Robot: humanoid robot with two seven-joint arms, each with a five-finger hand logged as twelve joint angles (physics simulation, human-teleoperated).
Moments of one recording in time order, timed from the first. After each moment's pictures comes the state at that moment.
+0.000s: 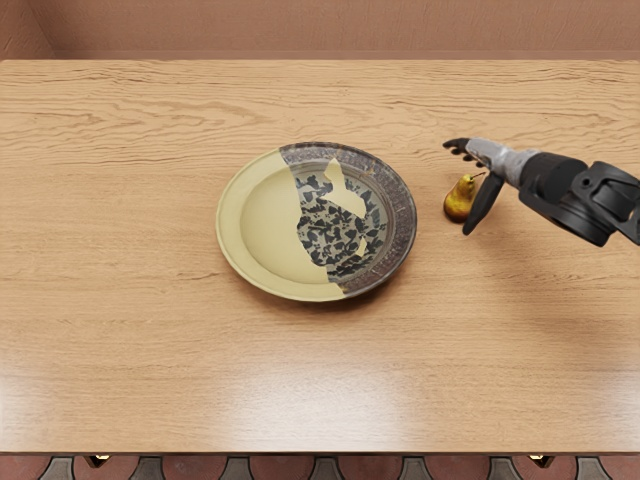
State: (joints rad) left arm -0.08 0.00 -0.19 -0.13 -0.06 -0.40 -0.06; right arm 1.06 -0.48 0.25 0.98 -0.93 0.04 -0.30
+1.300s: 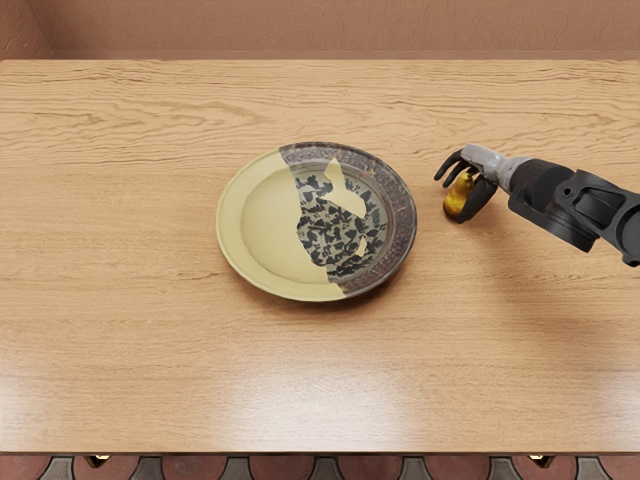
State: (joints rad) left arm -0.08 0.00 -0.19 -0.13 -0.06 -0.40 -0.06; right arm 1.07 -0.44 0.18 0.94 -0.96 0.00 -0.30
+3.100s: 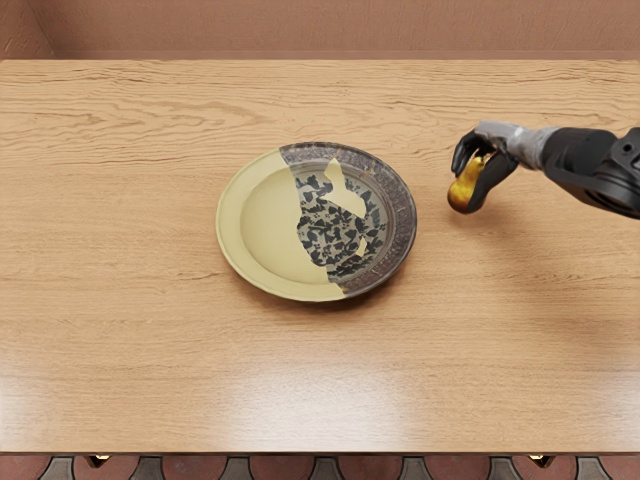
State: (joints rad) left arm -0.08 0.00 -0.19 -0.13 -0.06 -0.40 -0.06; right arm 1.13 -0.58 0.25 1.04 -0.85 0.18 -0.30
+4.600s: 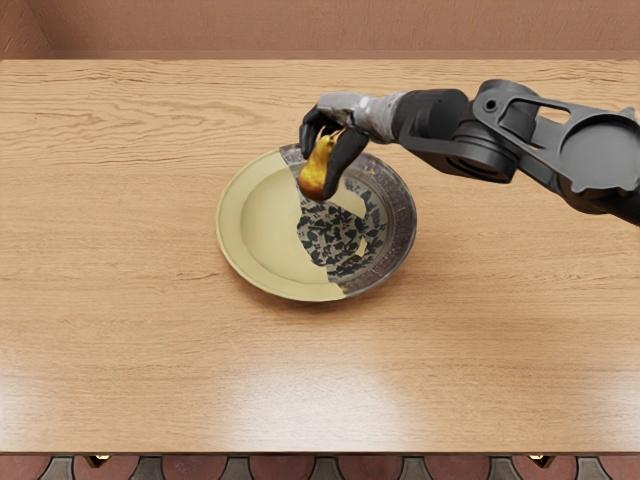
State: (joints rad) left arm -0.06 0.00 -0.19 -0.12 -0.06 -0.40 -0.06; right arm 1.32 -0.29 0.27 1.14 -0.74 0.16 -0.43
